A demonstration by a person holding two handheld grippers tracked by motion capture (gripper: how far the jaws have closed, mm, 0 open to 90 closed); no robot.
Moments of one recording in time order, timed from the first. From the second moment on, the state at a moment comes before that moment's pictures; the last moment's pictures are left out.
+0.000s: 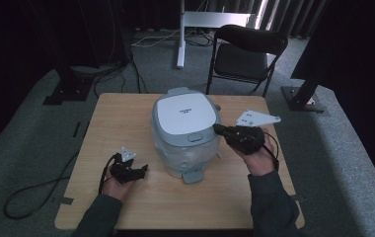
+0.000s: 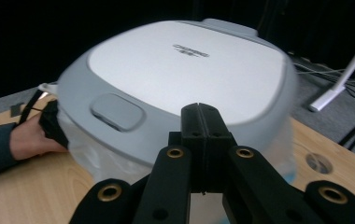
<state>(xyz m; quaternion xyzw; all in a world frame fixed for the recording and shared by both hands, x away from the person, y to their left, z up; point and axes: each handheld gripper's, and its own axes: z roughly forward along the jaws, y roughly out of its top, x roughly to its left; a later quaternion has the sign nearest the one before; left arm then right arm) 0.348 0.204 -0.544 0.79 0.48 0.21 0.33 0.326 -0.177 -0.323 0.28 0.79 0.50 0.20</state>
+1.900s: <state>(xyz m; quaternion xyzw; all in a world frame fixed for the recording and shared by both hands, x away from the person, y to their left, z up) 0.349 0.204 -0.544 0.79 0.48 0.21 0.33 0.332 -0.172 -0.317 0.28 0.79 0.51 0.21</state>
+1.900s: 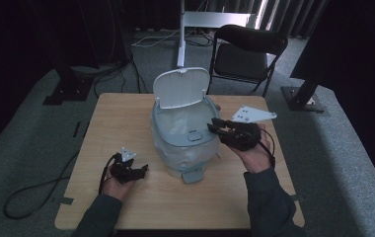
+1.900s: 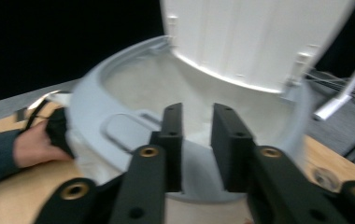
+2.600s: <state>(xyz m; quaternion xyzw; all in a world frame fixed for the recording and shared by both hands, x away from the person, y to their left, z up) 0.349 0.204 -0.544 0.79 0.48 0.21 0.33 0.348 -0.236 -0.340 0.40 0.74 0.47 0.28</state>
